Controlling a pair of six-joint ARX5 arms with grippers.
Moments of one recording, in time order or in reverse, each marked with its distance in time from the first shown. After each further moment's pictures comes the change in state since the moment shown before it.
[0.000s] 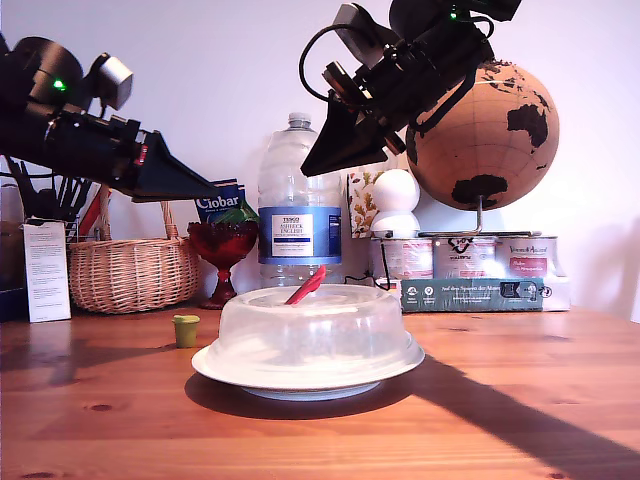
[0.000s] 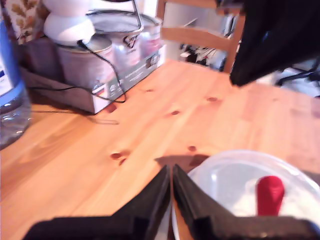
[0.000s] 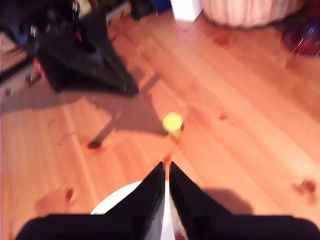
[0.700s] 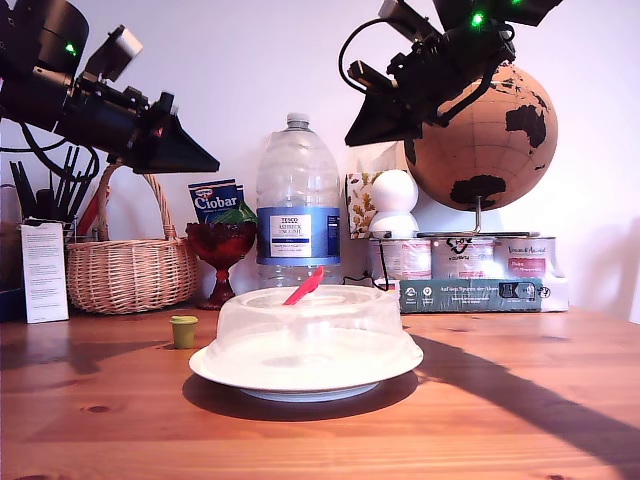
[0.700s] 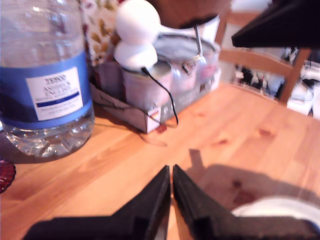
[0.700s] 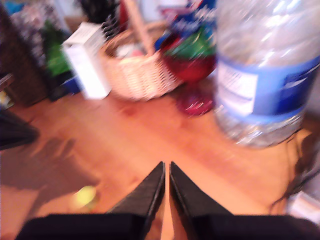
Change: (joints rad) left arm -0.014 -0.052 0.000 0.135 -0.191 -0.216; right arm -0.086 0.000 0.000 0.306 0.186 0.193
